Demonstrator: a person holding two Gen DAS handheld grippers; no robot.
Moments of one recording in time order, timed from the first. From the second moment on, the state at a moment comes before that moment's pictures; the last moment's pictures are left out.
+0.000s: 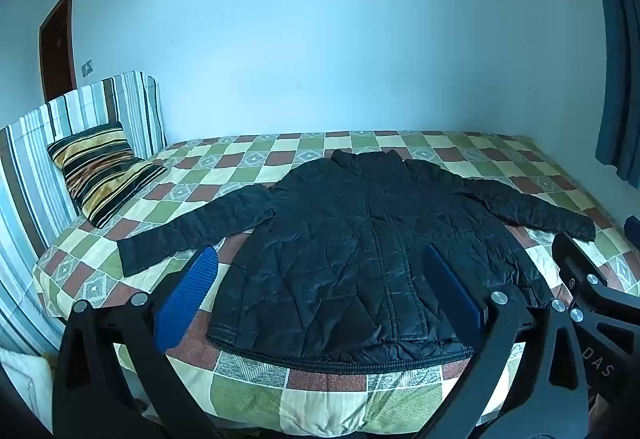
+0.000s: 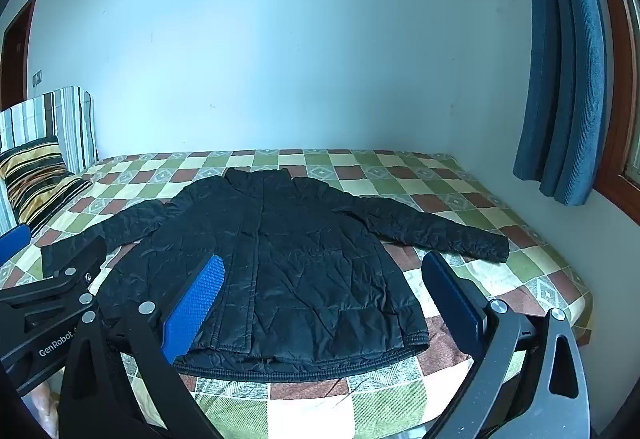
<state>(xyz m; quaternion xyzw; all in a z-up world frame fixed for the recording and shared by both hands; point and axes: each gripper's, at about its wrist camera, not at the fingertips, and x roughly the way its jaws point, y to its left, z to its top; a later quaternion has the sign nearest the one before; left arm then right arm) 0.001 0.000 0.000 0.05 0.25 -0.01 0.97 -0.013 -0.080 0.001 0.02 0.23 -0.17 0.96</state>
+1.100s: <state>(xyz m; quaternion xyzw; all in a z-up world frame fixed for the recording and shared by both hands) 0.002 0.004 -0.004 0.04 0.25 -0.01 0.97 -0.009 -0.077 -0.002 0.02 0.24 -0.17 0.96</state>
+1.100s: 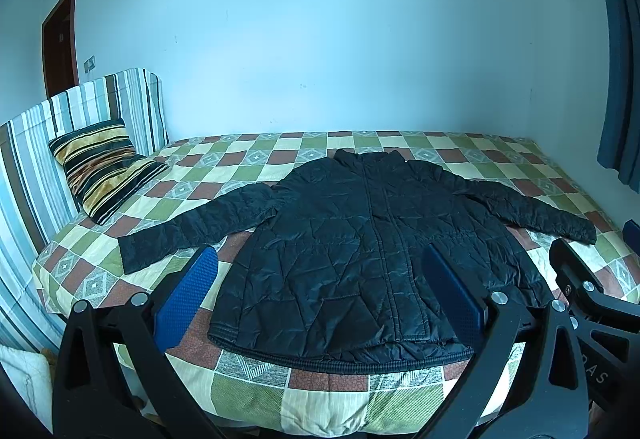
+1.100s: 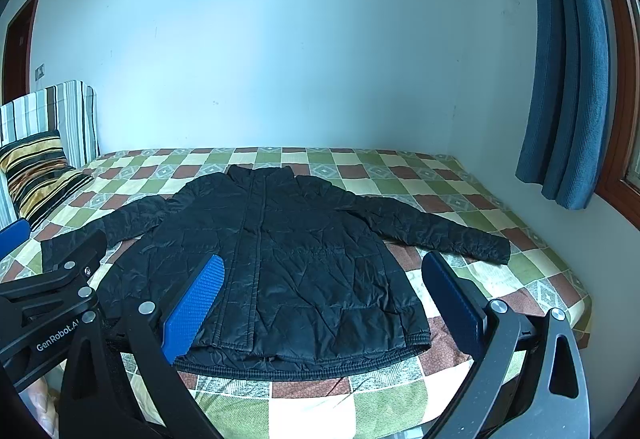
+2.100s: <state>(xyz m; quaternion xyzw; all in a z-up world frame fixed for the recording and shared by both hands) 0.001 0.010 -0.005 0.04 0.25 -0.01 0.97 -0.010 -0.075 -0.001 0.01 0.24 -0.17 0.96</state>
